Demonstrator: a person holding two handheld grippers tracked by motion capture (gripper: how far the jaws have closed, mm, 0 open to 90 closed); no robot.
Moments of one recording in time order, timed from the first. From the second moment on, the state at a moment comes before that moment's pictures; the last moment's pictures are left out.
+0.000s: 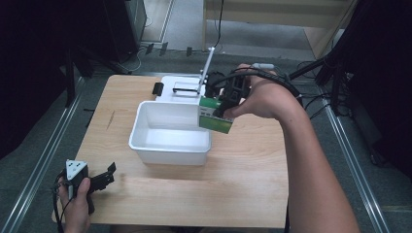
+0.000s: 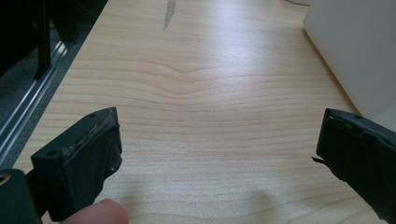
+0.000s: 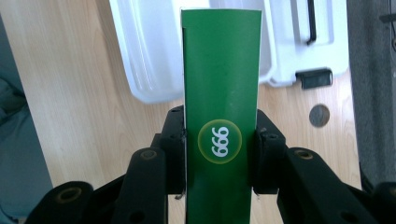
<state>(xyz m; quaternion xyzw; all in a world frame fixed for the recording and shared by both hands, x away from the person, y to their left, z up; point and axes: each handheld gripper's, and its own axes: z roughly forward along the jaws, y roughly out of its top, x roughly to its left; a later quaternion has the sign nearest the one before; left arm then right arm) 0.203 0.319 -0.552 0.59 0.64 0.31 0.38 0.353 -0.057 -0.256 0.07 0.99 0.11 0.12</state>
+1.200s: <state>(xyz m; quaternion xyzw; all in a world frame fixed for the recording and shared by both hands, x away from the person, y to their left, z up) 0.203 0.319 -0.552 0.59 0.64 0.31 0.38 0.376 0.002 -0.334 -0.01 0.99 0.09 0.09</state>
